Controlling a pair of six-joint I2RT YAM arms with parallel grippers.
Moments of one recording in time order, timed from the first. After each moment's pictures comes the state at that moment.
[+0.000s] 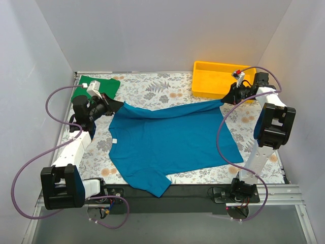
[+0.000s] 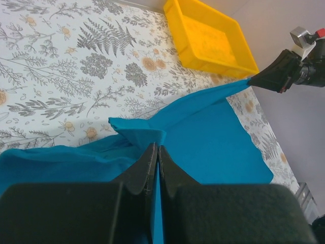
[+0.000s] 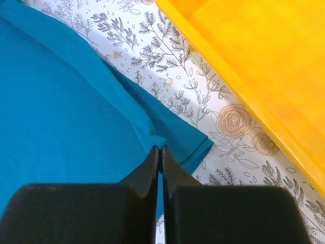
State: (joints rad) left arm 0.07 1.22 0.75 0.23 0.67 -0.47; right arm -0.22 2.00 1.53 -0.58 -1.00 -0.61
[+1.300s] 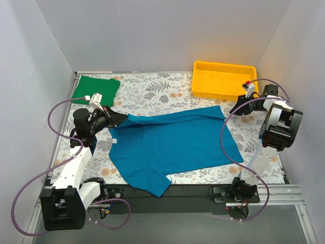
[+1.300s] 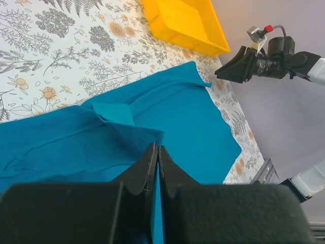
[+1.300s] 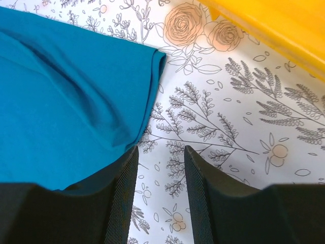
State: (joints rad) left arm 0.04 1.00 0.56 0.20 0.75 -0.58; right arm -0.35 2.00 1.39 -0.55 -0.87 -0.58
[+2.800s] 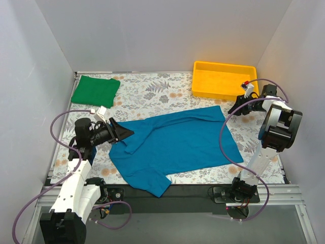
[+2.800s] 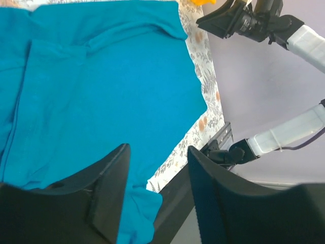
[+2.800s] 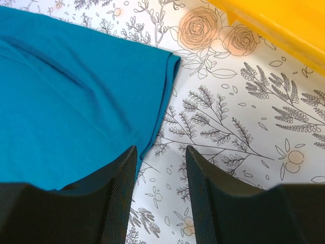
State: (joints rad) left arm 0.02 0.79 0.51 -0.18 0.84 -0.66; right arm -0.34 1.98 1.36 -0.54 -0.89 -0.57
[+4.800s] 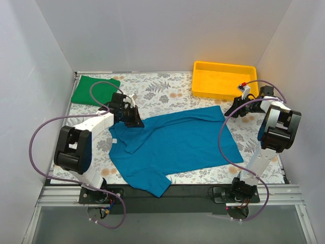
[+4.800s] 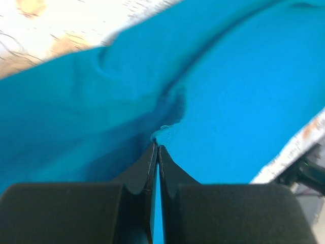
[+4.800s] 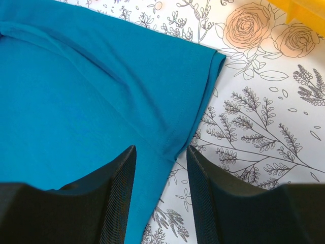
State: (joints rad) left arm -0.27 1.66 1.02 -0.32 0.44 -0.36; right arm -0.32 1.96 1.33 -0.61 -0.96 -0.61
